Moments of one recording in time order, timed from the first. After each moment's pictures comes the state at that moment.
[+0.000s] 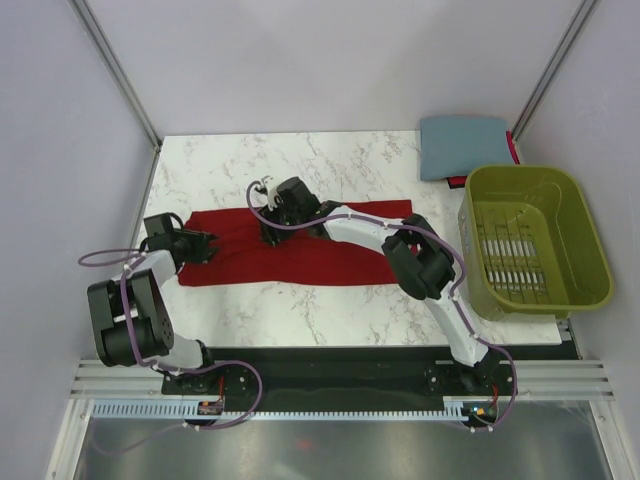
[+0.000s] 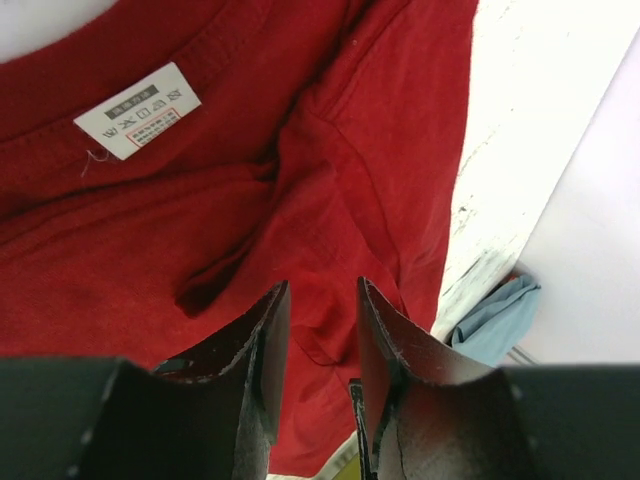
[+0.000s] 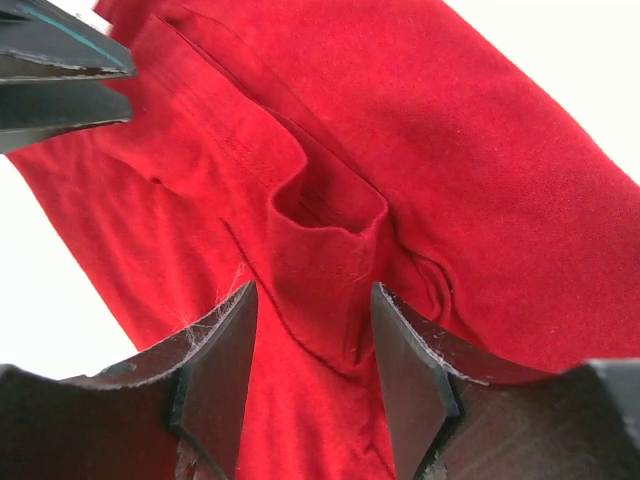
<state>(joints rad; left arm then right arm) 0.30 1.45 0.65 -0.07 0.30 -1.19 0.83 2.30 1.78 -0.11 -0.25 0.17</state>
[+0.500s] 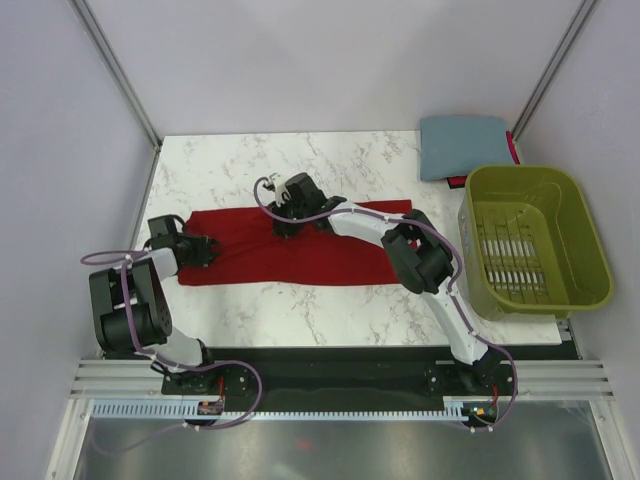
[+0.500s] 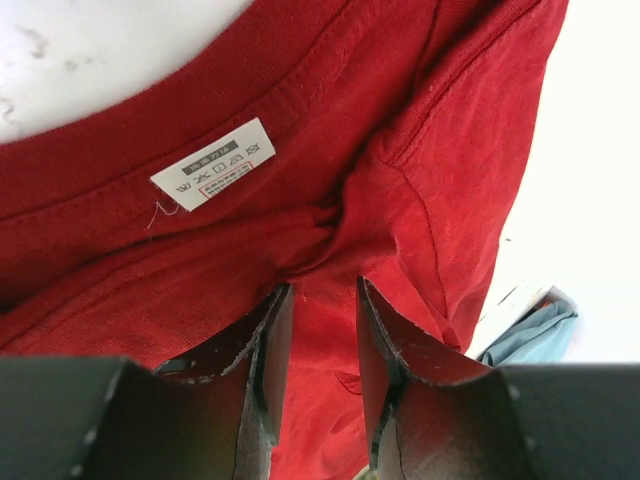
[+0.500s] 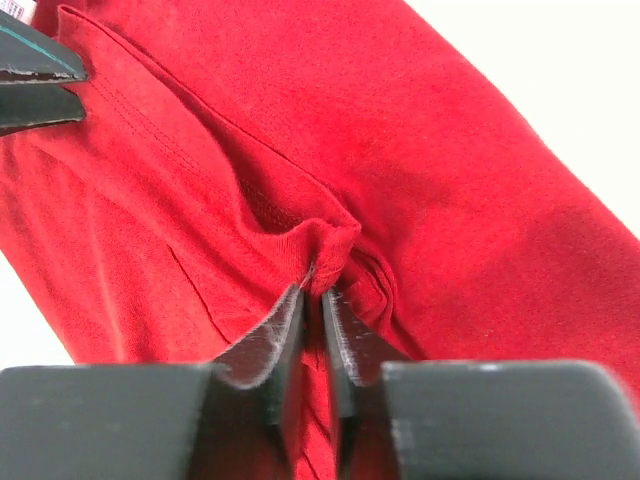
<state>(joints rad) 0.29 1.54 0.65 -0.04 0.24 -1.16 0.78 2.36 1.82 -0.13 -0.29 0.13</state>
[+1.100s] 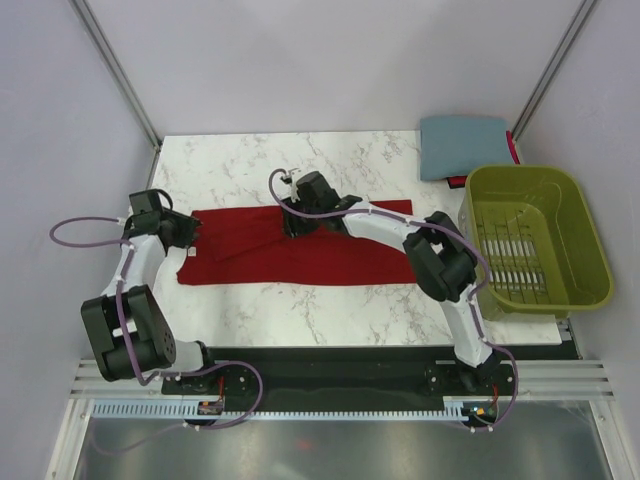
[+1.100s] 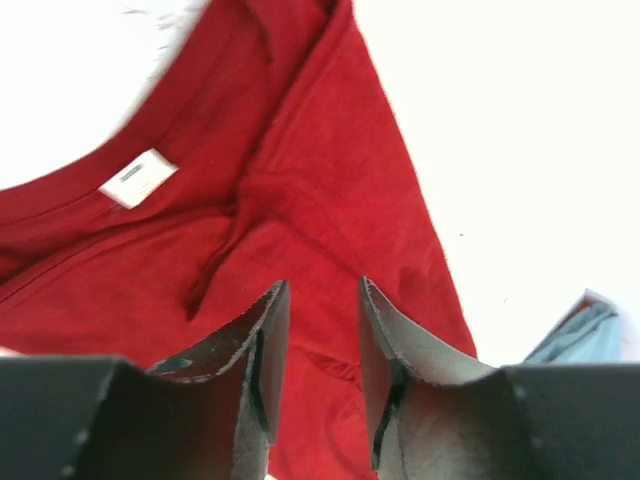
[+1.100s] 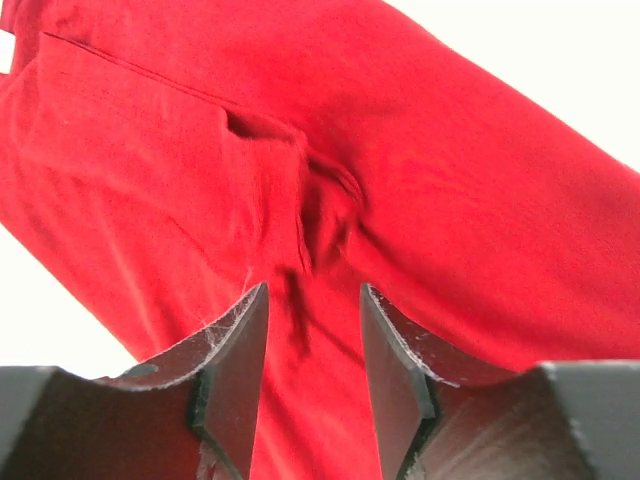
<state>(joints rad) 0.29 1.40 0.88 -0.32 0.13 -0.96 0.77 2.22 1.68 -0.17 -0.17 0.27</state>
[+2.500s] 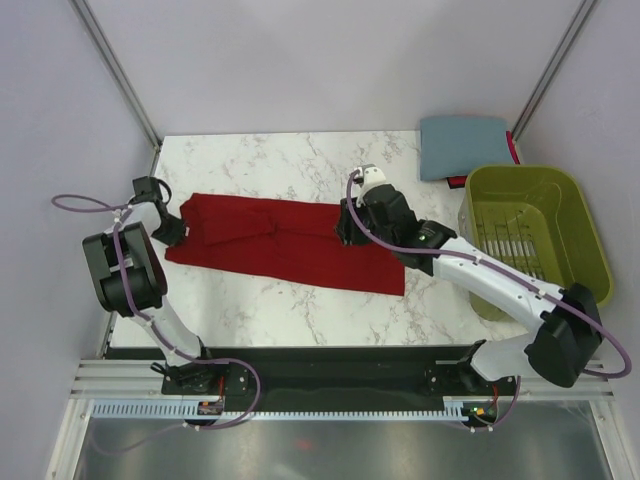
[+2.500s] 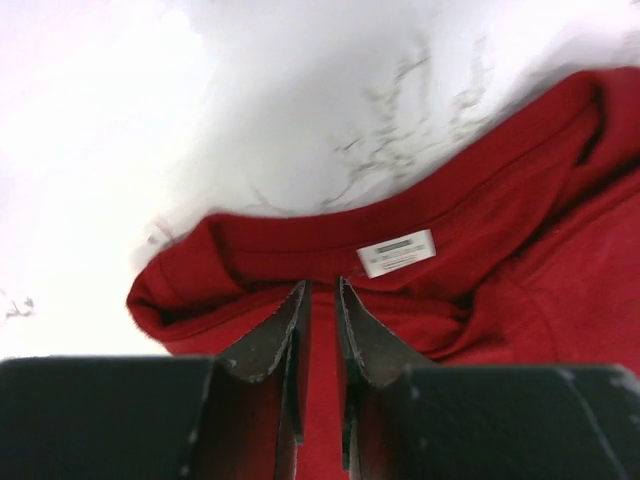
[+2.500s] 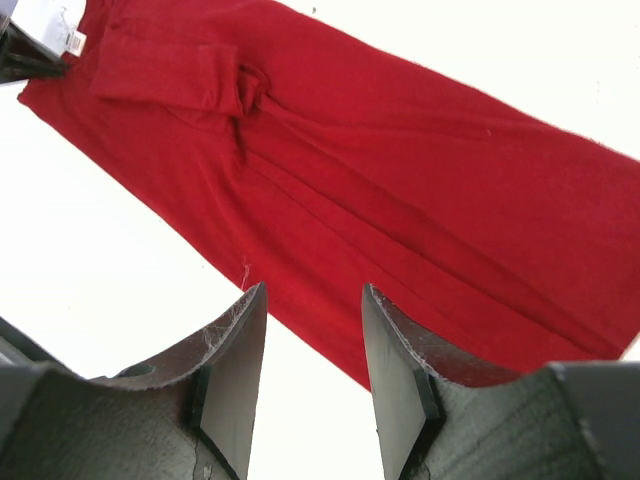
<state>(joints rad) 0.34 1.80 1.13 -0.47 -0.14 -0.79 0.77 1.39 1.12 -0.26 0.12 0.39</state>
